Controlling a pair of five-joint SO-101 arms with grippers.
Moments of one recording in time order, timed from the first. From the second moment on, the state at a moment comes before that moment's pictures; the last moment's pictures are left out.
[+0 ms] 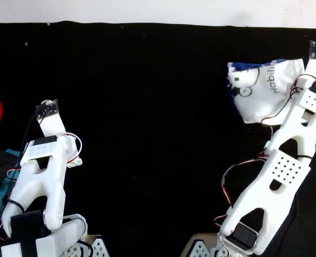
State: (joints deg) left arm -19.9 -14.8 56.9 38.5 -19.4; right arm 26.4 58.2 -63.9 64.9 20.4
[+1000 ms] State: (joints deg) left arm -70.1 -0.7 -0.7 76.9 -38.5; right arm 16.5 33.8 -80.8 100.4 20.4
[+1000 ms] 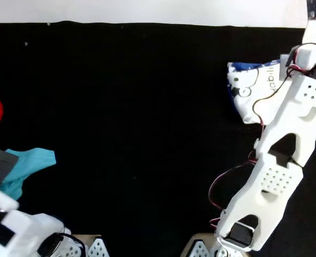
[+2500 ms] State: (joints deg) left arm -37.9 -6.8 -35.6 99.8 -36.7; right arm 13.1 -7.9 -36.8 100.4 20.4
